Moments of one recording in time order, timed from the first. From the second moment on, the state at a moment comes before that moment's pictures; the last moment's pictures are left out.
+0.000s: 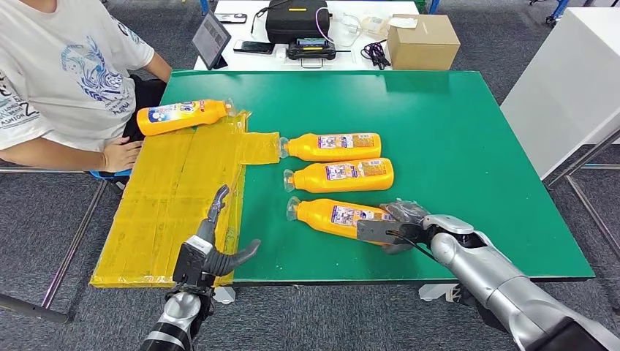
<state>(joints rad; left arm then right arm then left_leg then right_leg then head) -0.19 -0.22 -0.13 -0.98 -0.26 0.24 -0.61 -0.61 -0.39 0.93 -0.93 0.42 0.31 -0.06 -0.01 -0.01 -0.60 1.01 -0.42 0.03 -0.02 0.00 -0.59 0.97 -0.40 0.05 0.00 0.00</state>
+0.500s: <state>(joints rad) -0.11 -0.23 -0.10 -1.10 -0.26 0.27 -0.63 -0.24 -0.20 0.59 -1.24 0.46 -0.08 -0.31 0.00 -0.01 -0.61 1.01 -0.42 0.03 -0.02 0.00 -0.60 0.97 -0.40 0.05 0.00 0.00</state>
